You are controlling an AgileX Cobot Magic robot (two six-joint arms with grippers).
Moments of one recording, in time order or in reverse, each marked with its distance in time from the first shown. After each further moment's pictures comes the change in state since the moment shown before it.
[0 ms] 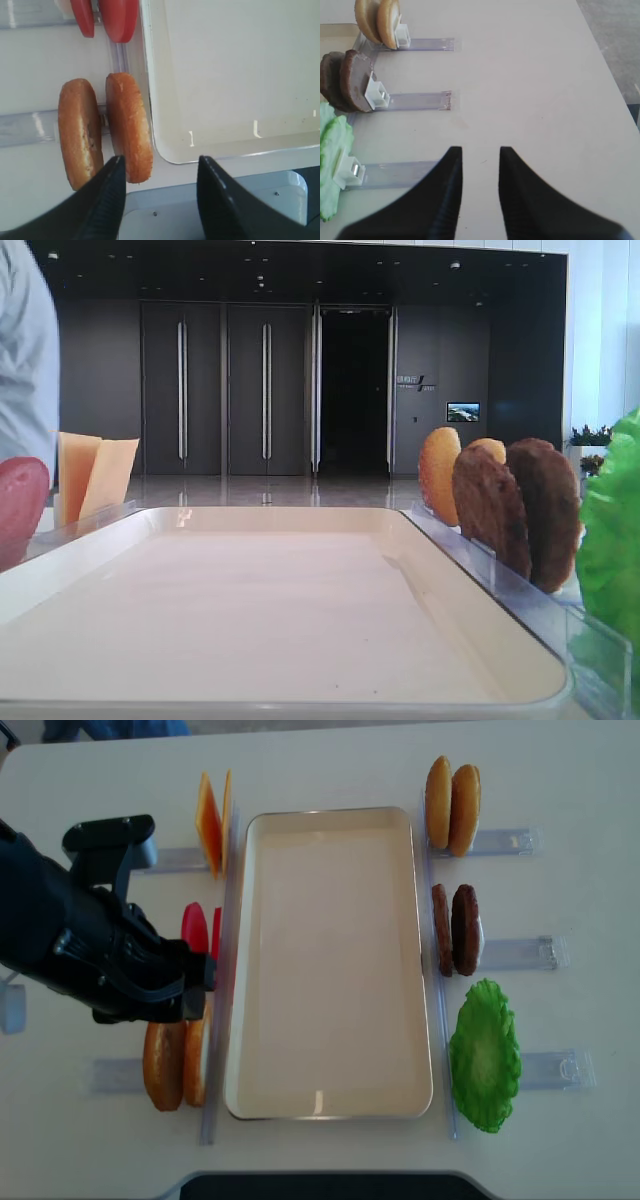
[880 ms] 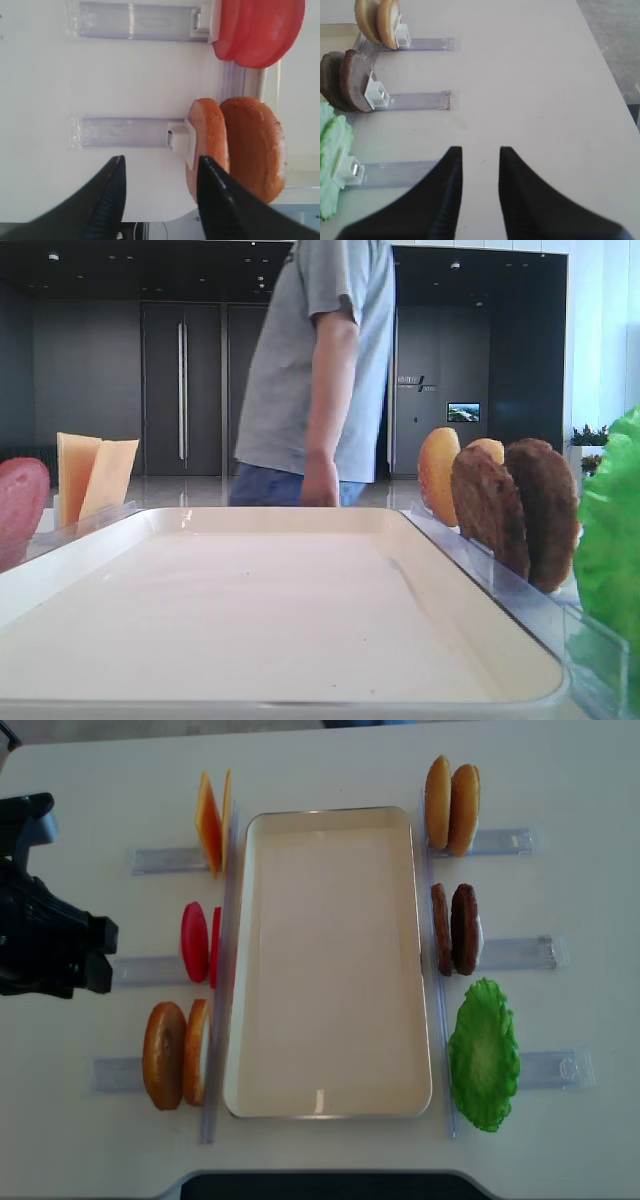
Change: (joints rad) left arm 0.472 0.000 0.000 -0.022 0.068 0.366; right arm 0.000 0.000 0.000 0.000 0.000 0.000
